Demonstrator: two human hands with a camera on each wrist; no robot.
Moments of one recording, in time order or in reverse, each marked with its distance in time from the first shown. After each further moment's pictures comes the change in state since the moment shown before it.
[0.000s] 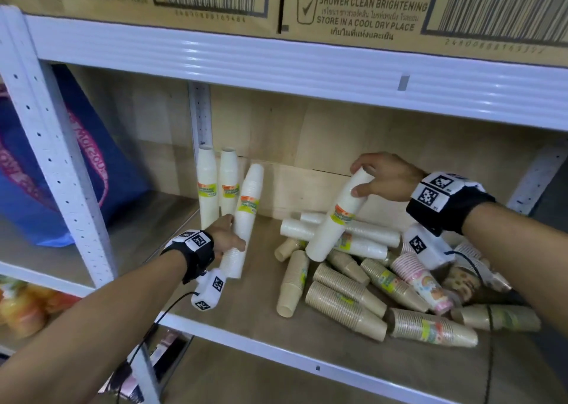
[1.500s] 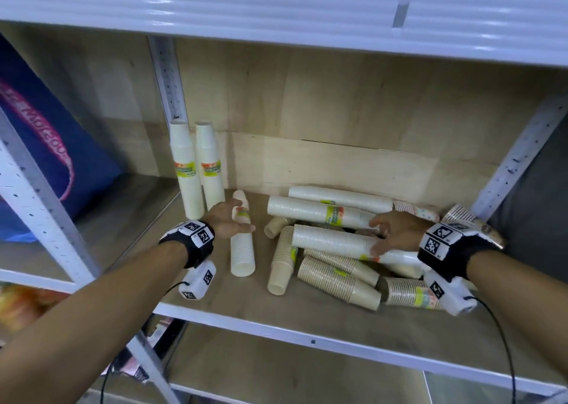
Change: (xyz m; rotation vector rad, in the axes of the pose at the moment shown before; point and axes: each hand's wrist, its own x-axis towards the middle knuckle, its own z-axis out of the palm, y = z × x) left_hand 0.022 0.003 0.035 0.313 -0.035 0.131; right_hand -0.063 0.110 0.092 -0.119 -0.407 0.332
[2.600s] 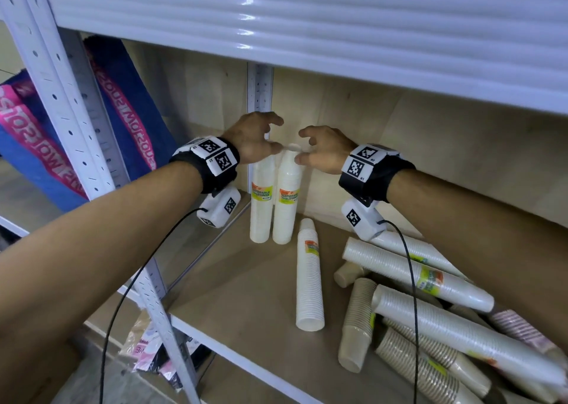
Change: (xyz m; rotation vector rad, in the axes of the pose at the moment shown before) left_hand 0.039 0.000 -0.217 0.007 0.382 0.179; right_hand 0.149 -0.332 -0.091 0.109 0.337 -0.505
